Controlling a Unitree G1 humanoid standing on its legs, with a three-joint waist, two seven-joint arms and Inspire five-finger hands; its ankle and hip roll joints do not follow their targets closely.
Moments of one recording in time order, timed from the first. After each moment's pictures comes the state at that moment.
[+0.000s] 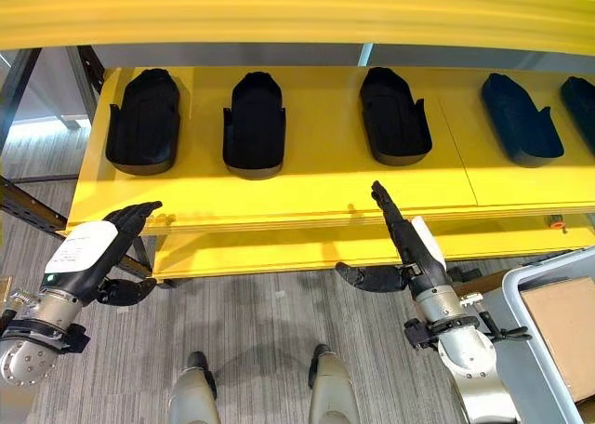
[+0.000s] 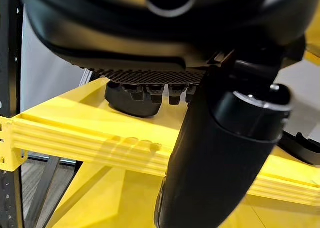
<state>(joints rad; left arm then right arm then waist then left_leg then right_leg) 0.27 0.73 0.19 -0.29 0.52 -0.16 -0.06 0.15 -0.56 -0.06 -0.23 0.12 -0.15 0.09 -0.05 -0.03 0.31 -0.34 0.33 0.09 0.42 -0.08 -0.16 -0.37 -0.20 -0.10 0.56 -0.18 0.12</state>
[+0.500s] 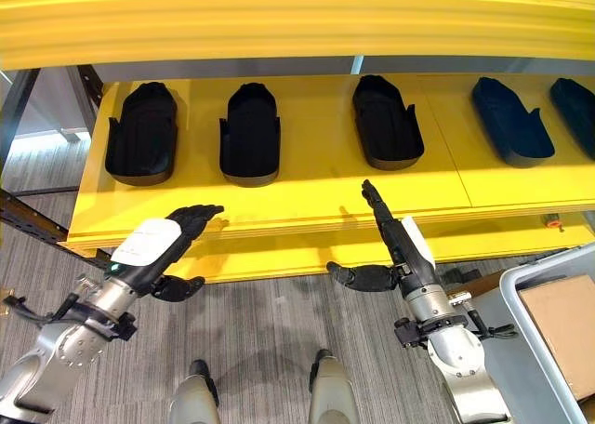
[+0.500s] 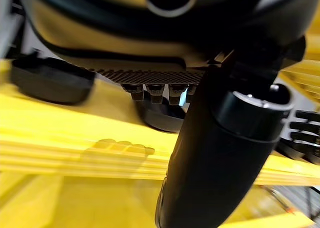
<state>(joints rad) 0.02 0.73 -0.14 -0.21 0.57 -0.18 -0.05 0.15 -0.56 0.00 -0.23 0.12 -0.16 0.05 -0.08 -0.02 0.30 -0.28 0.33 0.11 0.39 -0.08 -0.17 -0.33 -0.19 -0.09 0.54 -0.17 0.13</state>
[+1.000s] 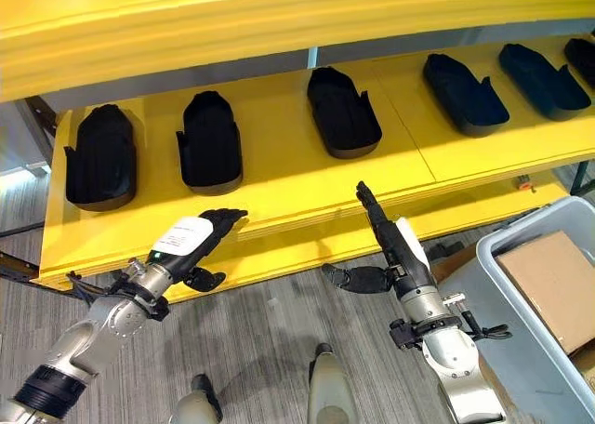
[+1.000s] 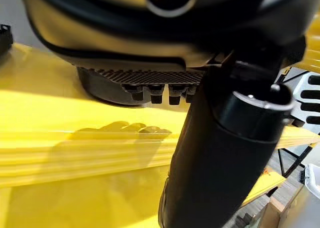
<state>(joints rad) -0.20 0.64 -0.31 0.05 0.64 -0.15 0.00 0.15 -0.56 0.03 -0.23 0.12 -0.17 0.02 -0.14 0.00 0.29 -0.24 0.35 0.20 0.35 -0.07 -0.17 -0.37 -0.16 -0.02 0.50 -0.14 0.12</state>
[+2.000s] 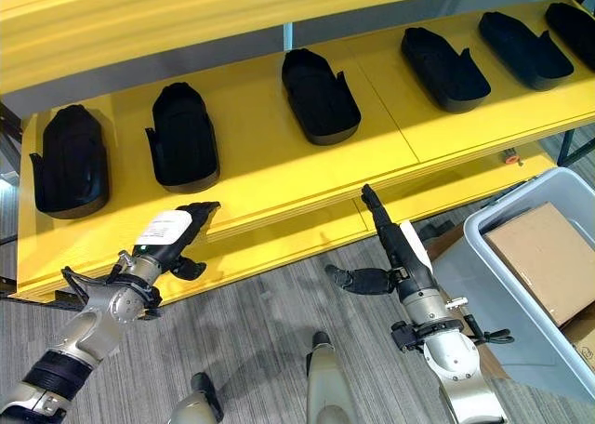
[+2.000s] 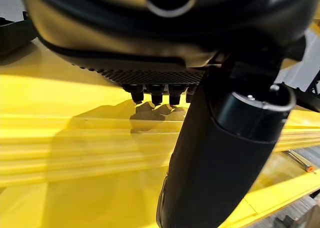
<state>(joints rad) -0.30 0.64 -0.30 0.25 0.65 -0.07 0.06 0.16 -0.56 0.02 -0.22 0.12 -0.17 0.01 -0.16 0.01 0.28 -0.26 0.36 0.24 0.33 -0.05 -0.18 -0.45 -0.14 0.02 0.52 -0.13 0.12</state>
